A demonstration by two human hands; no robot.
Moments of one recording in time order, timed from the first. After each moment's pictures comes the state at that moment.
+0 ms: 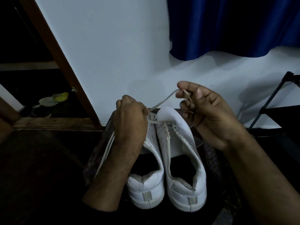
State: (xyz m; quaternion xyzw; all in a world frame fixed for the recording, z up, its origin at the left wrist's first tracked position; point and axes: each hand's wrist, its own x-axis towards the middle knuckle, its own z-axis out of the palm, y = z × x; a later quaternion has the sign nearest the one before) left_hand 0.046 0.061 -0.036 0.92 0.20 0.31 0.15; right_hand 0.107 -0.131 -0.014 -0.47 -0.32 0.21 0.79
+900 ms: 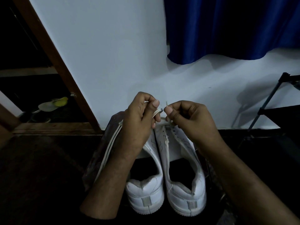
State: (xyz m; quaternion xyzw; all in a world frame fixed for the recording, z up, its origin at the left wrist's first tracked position) left_hand 0.042 0.044 -0.024 0.77 0.03 0.28 0.57; right_hand 0.102 -0.108 -0.036 -0.69 -0.27 0.04 0.68
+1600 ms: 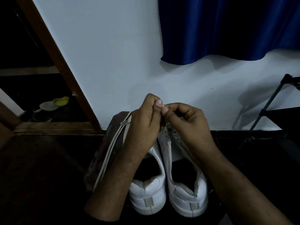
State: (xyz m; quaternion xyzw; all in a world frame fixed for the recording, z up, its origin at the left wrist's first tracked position) left_hand 0.026 0.028 -0.012 0.86 0.04 0.31 0.40; right_hand 0.082 -0.090 -0.035 -0.61 -0.26 0.04 0.75
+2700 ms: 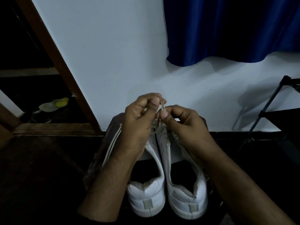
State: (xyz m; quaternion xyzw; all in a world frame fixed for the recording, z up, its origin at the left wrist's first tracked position) left_hand 0.041 0.036 -0.018 0.70 0.04 0.29 0.66; right_hand 0.078 -0.095 -0.022 -0.67 -0.28 0.05 0.68
